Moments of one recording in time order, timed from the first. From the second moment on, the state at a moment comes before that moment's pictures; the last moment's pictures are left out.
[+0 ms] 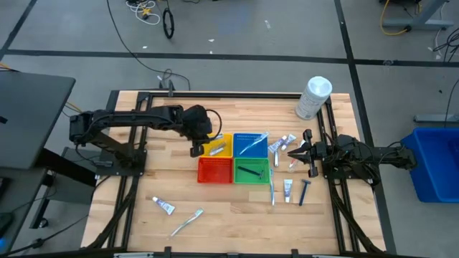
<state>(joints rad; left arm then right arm) 0.23 1.41 1.07 -0.63 0.09 0.07 -0.01 0.02 0.01 0.03 -0.08 -0.09</state>
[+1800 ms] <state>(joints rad) 0.27 1.57 0.88 -0.27 0.23 -0.11 -0.01 0.02 0.01 0.03 -0.08 -0.09</state>
